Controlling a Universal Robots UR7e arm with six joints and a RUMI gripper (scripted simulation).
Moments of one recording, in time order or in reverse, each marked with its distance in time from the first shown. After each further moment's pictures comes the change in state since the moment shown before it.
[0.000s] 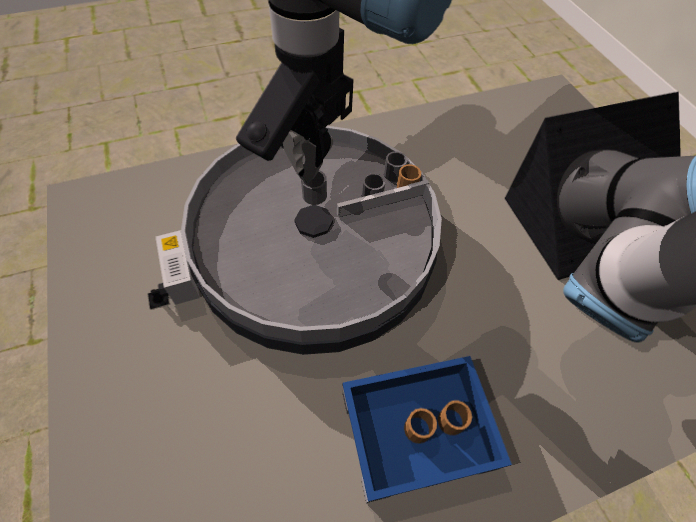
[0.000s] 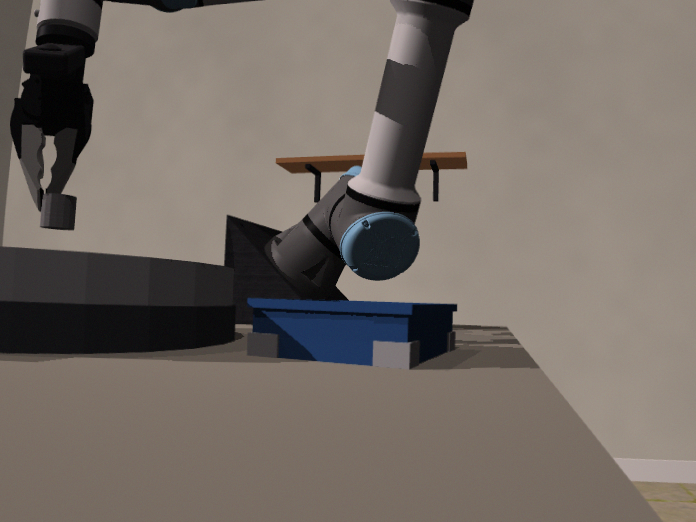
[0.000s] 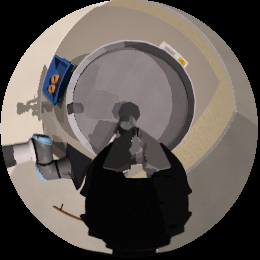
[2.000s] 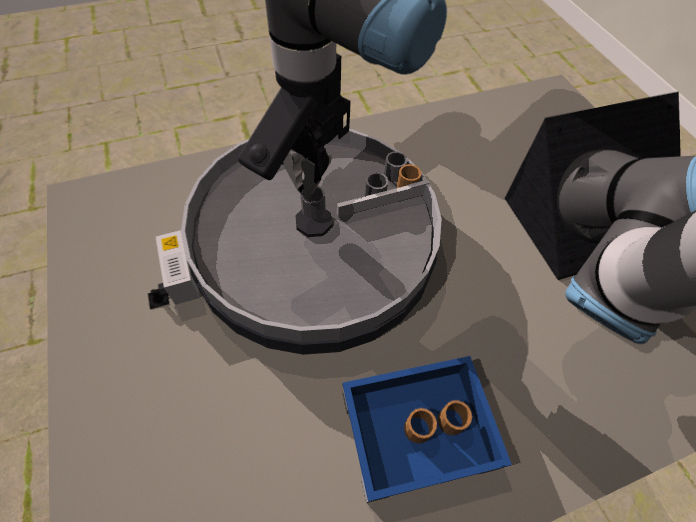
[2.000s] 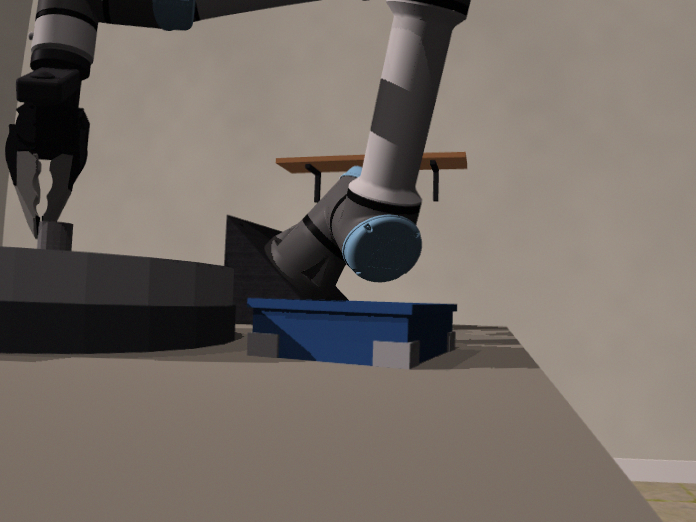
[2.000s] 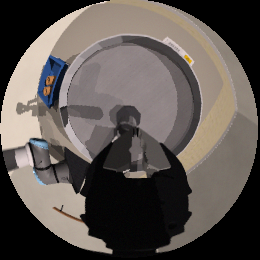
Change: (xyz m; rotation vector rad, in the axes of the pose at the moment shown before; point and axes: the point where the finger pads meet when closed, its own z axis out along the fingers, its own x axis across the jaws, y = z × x) arm 0.001 -0.003 0.032 0.002 -0.003 0.006
